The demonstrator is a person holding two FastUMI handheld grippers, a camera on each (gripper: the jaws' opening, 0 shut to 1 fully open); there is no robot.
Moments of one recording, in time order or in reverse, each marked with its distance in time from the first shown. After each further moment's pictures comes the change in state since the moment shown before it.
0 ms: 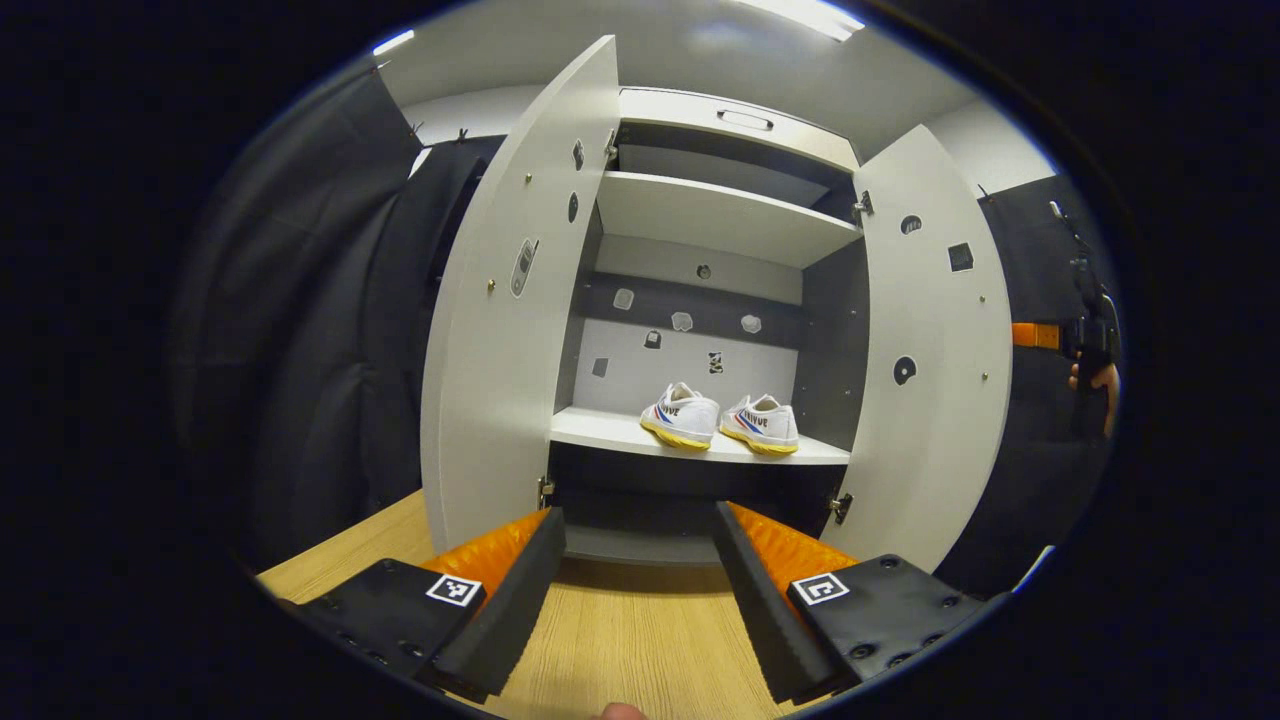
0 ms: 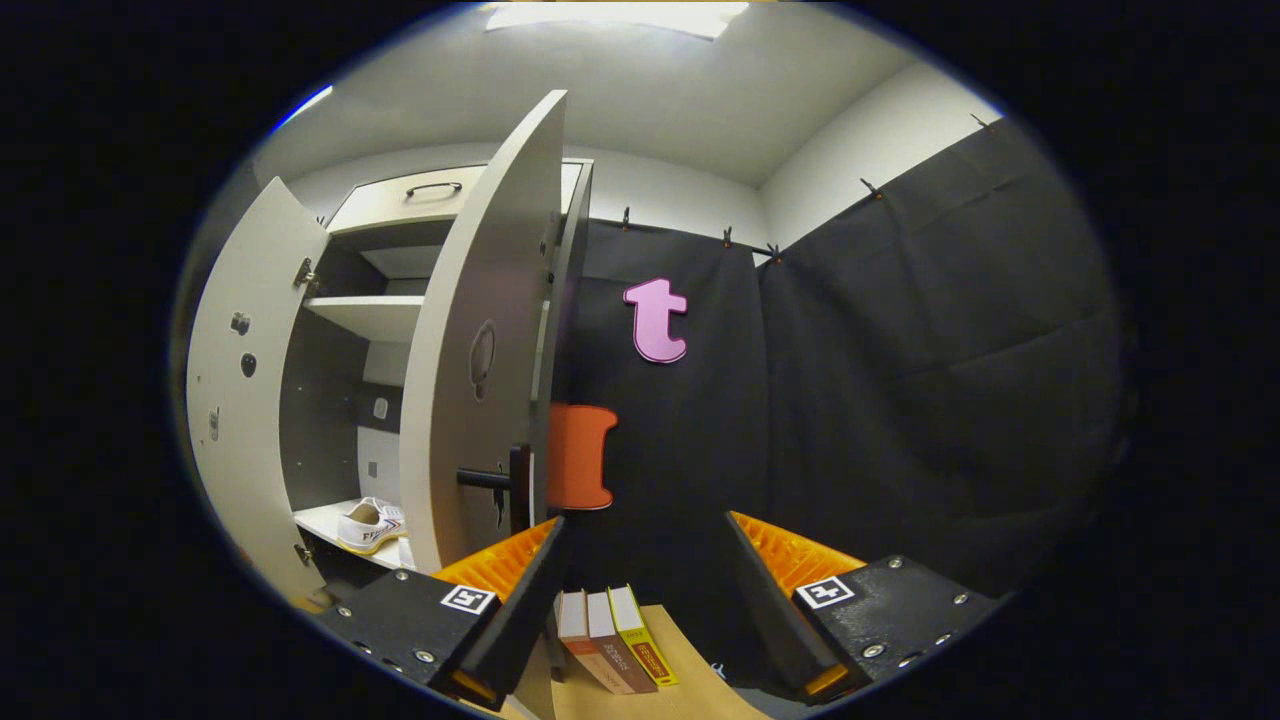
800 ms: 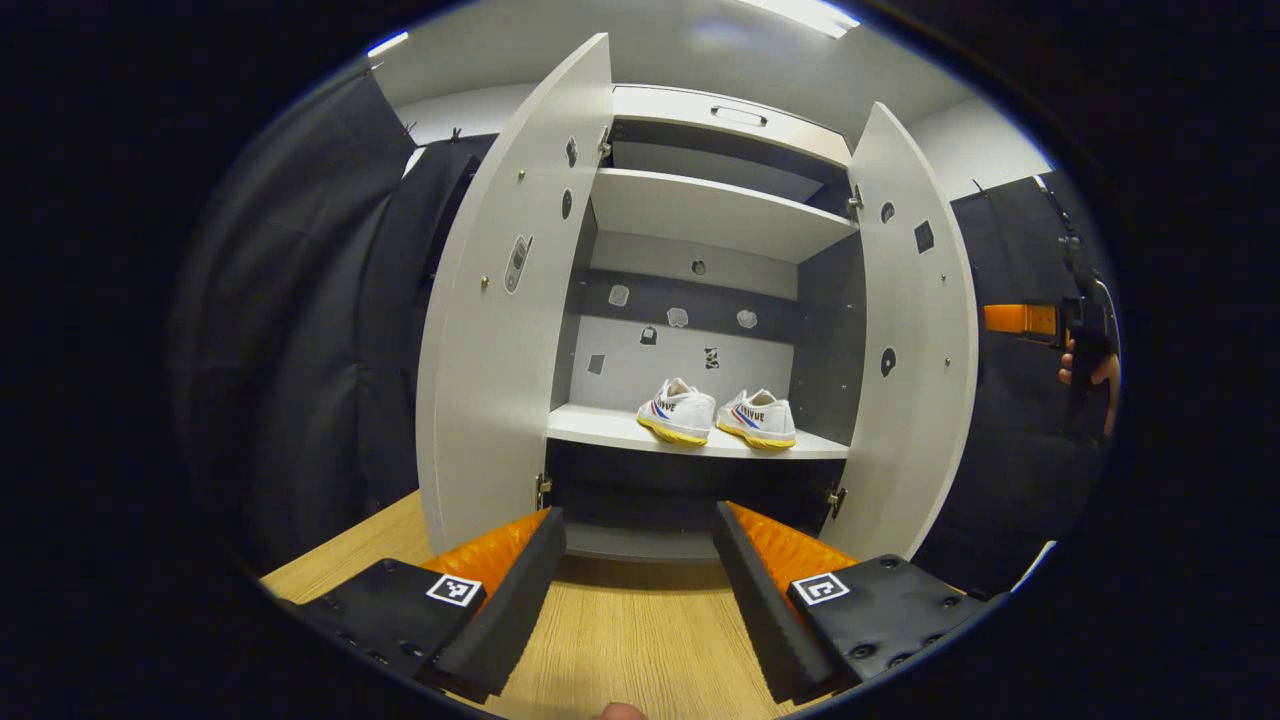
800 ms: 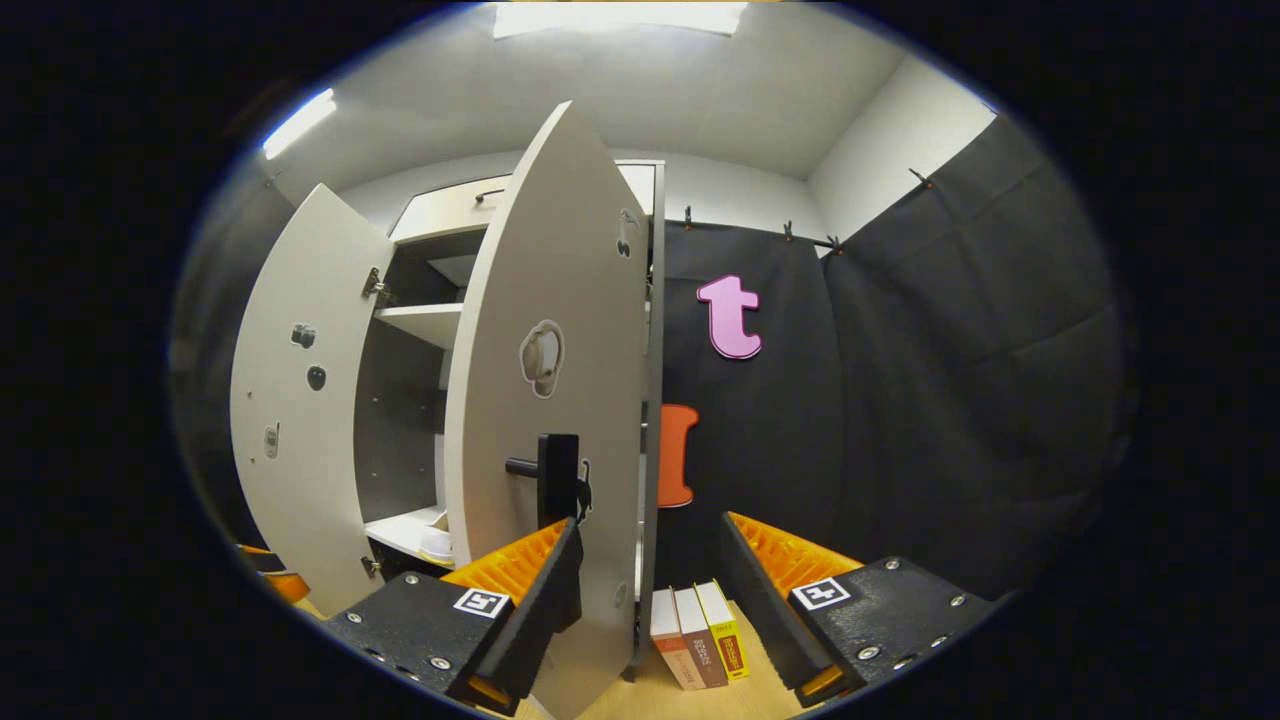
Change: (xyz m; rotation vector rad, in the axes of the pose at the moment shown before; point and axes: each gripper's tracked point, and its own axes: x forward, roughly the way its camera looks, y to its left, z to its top) left arm 0.001 0.001 -0.002 0.015 0.012 -0.017; right arm -0.023 0.103 0.002 0.048 -0.004 0.196
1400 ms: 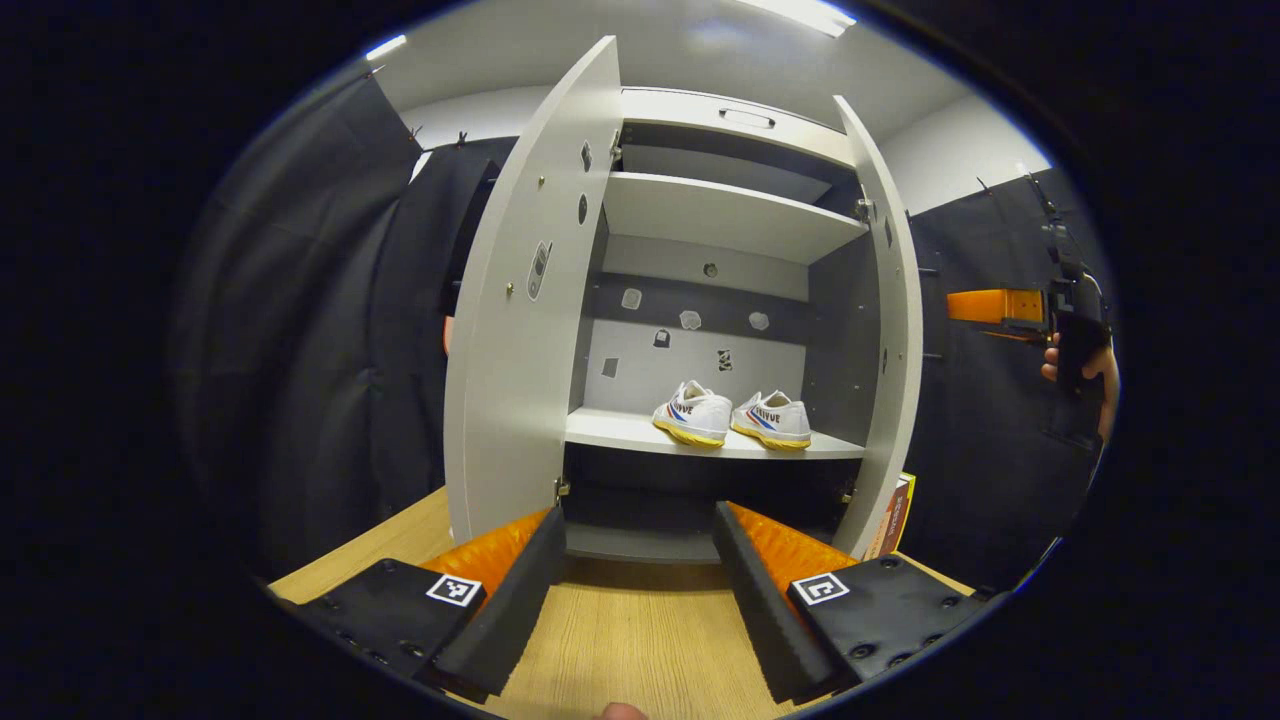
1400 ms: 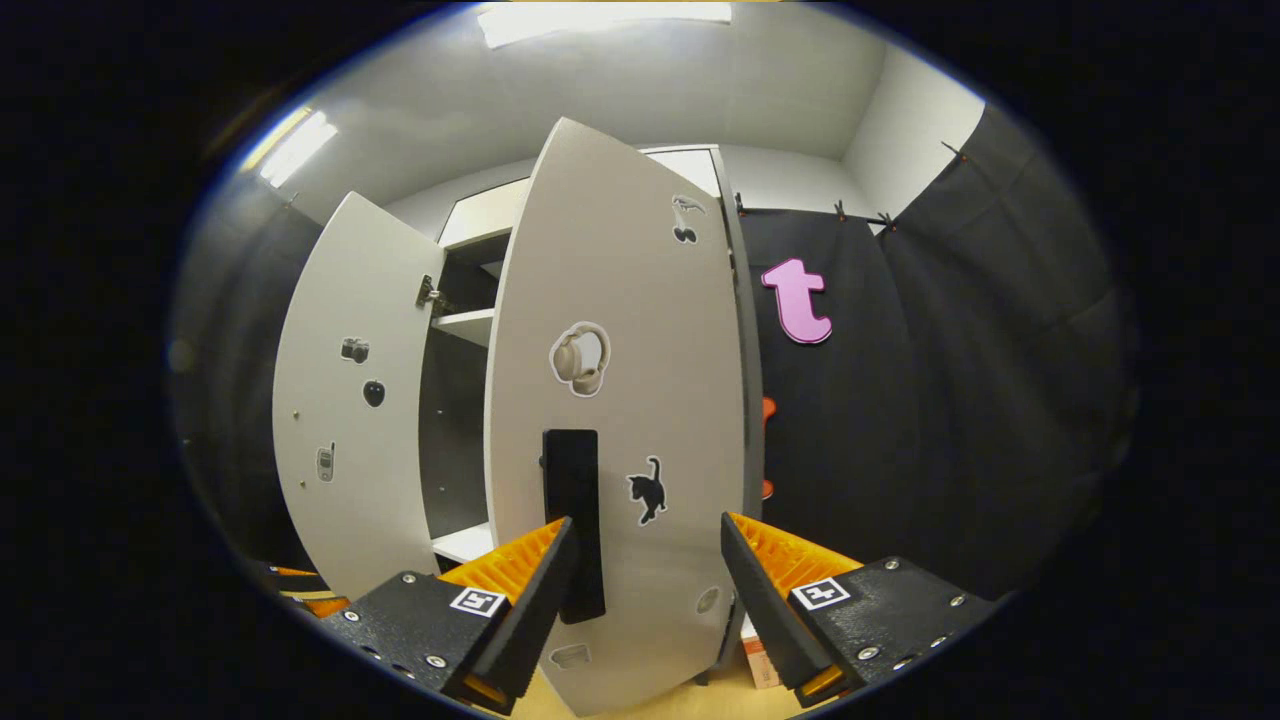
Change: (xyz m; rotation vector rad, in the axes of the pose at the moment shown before) left arm -0.004 0.015 0.006 0.007 -0.012 0.026; right arm 0.030 0.072 -0.010 0.082 0.009 0.173
